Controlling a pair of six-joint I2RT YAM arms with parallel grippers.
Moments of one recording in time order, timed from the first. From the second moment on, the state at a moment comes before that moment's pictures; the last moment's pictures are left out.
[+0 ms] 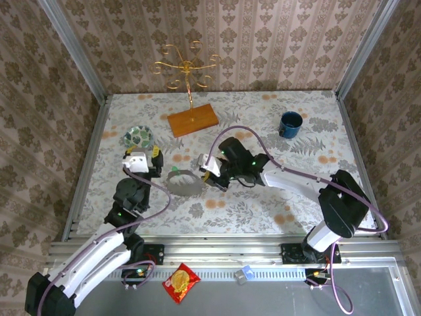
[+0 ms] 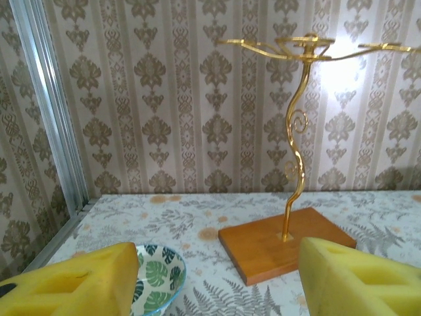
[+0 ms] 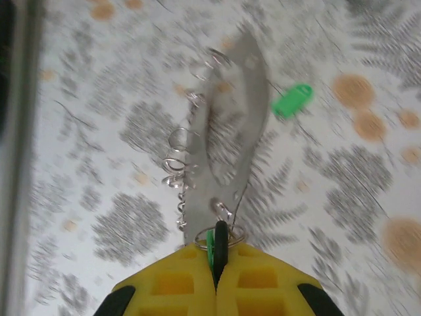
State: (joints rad) left arm -0.61 0.60 0.28 0.42 -0.53 0.05; right arm 0.75 1.59 1.05 -0.30 -0.37 -0.42
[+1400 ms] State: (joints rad) left arm -0.59 0.72 0.30 0.36 -0.38 0.03; right arm 0.60 1.63 1.05 -0.48 0.12 -0.54
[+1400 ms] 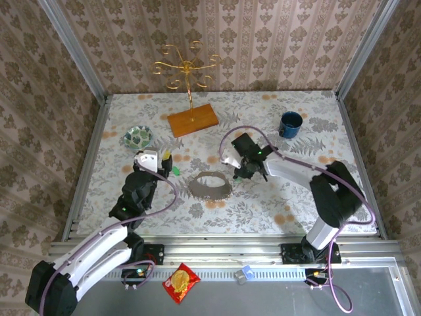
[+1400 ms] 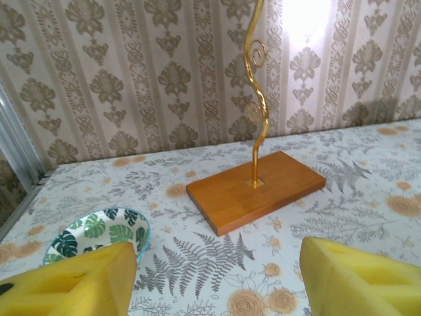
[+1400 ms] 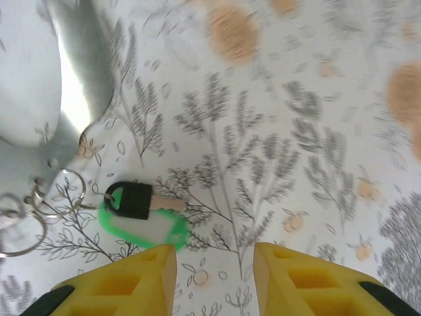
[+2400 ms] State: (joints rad) left arm -0.59 0.93 0.37 0.37 -0.22 -0.12; right arm 0.59 1.60 0.79 -0.23 -0.20 1.14
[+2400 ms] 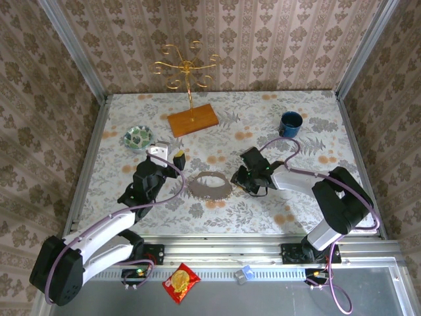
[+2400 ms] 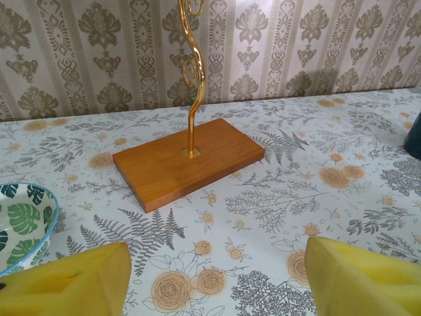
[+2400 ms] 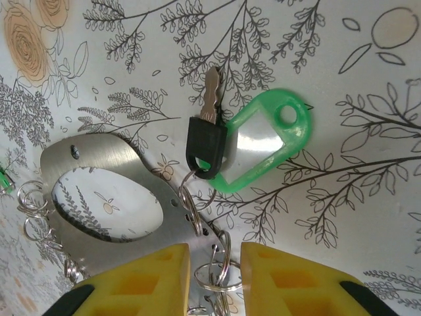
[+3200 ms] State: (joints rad) left arm -0.59 0.93 0.37 0.37 -0.22 -0.12; right arm 0.59 1.65 0.79 -0.21 -0.22 1.21
